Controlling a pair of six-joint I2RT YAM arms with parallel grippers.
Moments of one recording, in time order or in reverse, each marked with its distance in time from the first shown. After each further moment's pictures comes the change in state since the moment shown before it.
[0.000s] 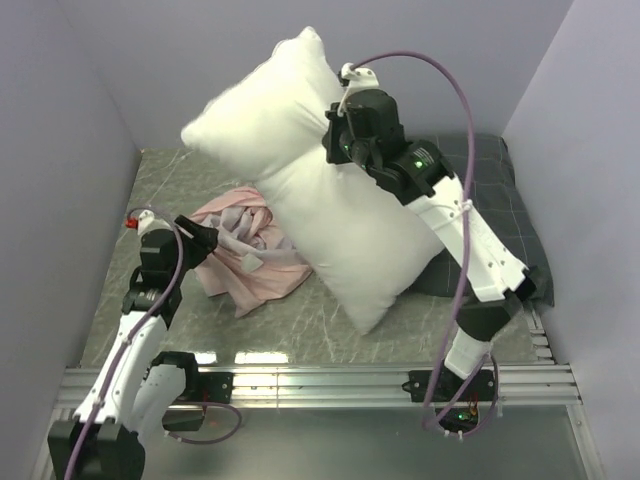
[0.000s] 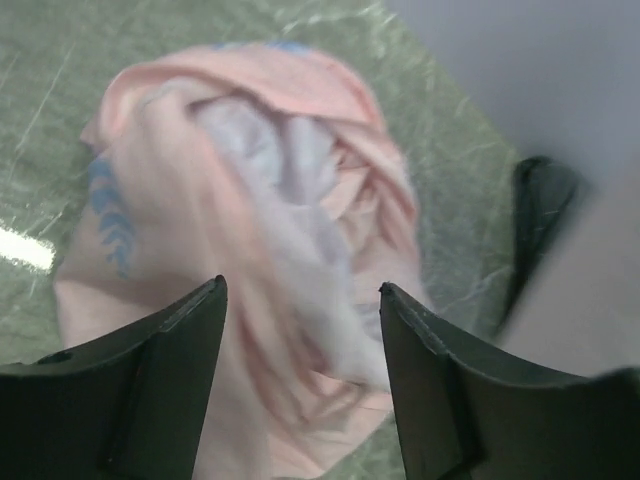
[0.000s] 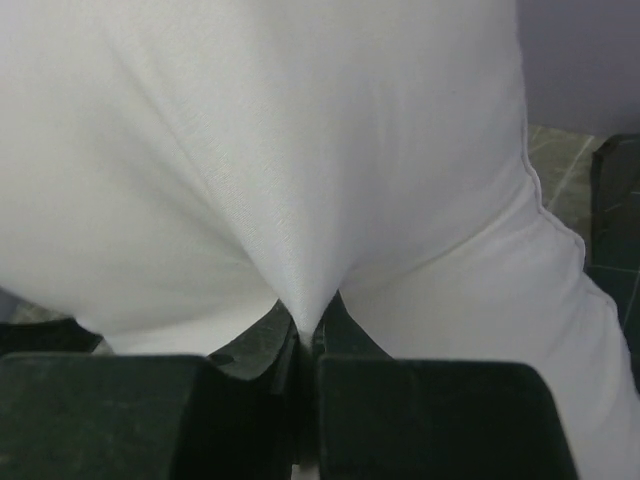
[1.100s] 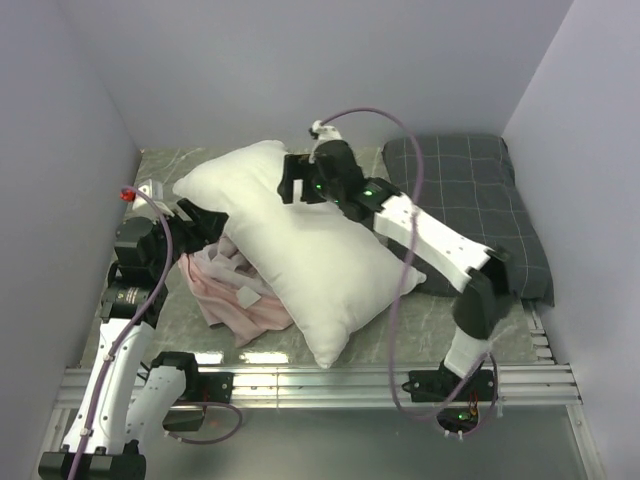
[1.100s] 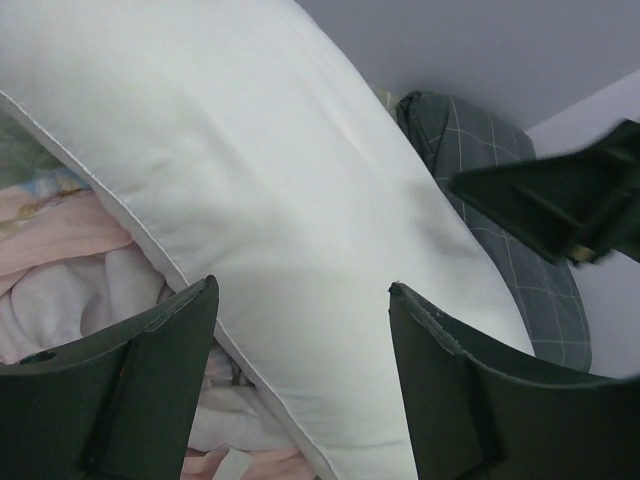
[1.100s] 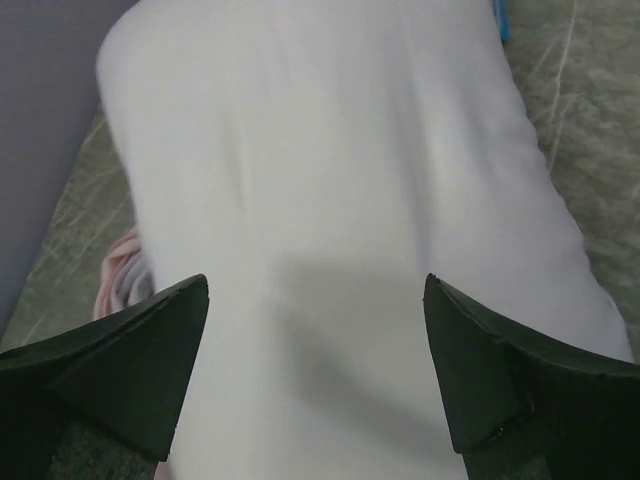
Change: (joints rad) left arm 0.000 -0.083 0.245 -0.151 0.266 0.169; right arm 0.010 0.123 -0.451 0.435 -0.202 0.170
